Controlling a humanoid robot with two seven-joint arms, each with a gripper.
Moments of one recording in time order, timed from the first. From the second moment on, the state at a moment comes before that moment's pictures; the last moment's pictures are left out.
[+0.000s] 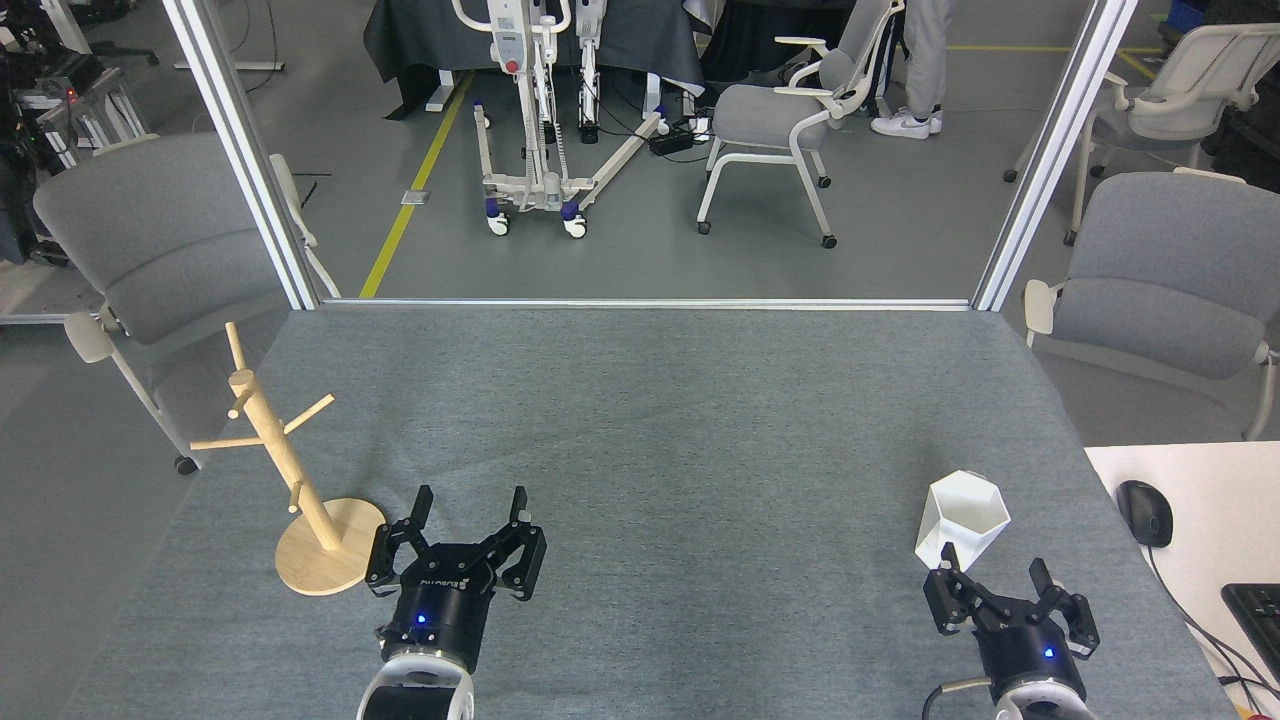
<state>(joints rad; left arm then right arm) -0.07 -0.13 -0.06 -1.55 -1.57 0.02 0.04 -0.14 -0.05 -0.26 -1.17 1.45 -0.12 -0.04</state>
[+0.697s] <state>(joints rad) -0.09 -0.13 -0.06 -1.54 -1.57 0.02 0.04 -0.24 -0.07 -0.23 -1.06 1.45 -0.12 -0.04</state>
